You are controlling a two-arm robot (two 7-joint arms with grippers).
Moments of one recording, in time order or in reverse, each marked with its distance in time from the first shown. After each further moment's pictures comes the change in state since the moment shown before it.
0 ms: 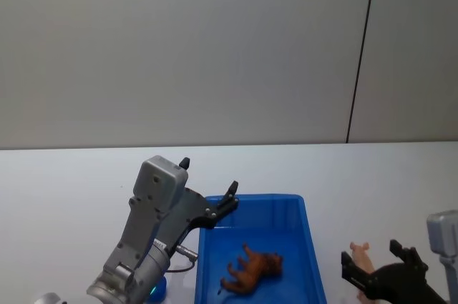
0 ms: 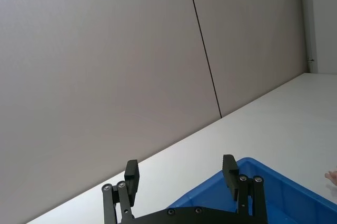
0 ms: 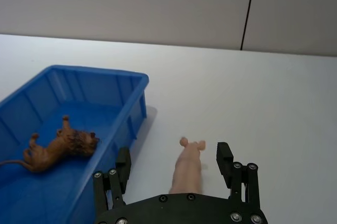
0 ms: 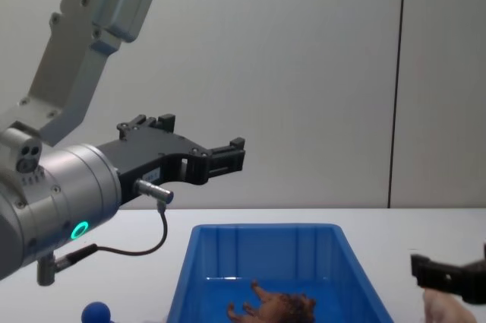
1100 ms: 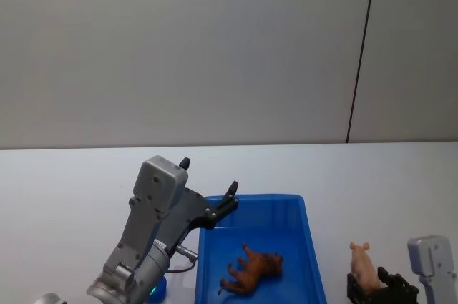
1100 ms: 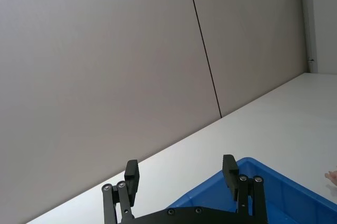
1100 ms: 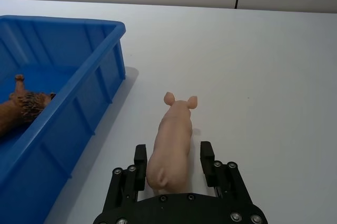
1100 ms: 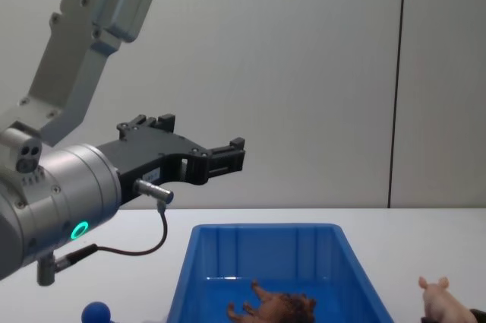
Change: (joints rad) left arm 0.000 0.000 0.000 0.000 0.000 0.000 0.000; right arm 0.052 -0.057 -0.013 0.208 -0.048 -0.048 -0.008
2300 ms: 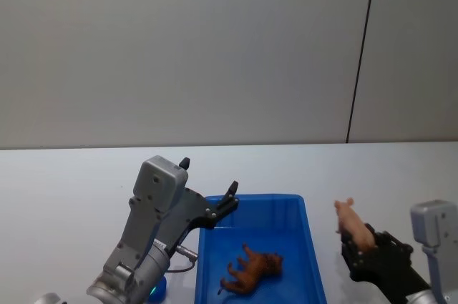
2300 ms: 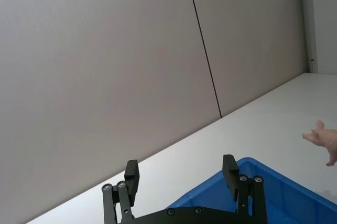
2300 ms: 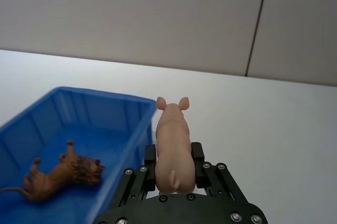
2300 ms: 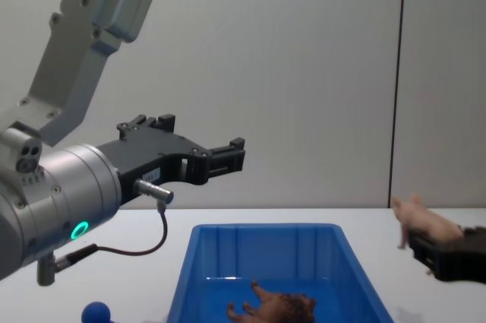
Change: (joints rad) left arm 0.000 0.000 0.000 0.000 0.000 0.000 0.000; right arm 0.000 -0.005 0.005 -0.135 -0.040 -0.035 0.026
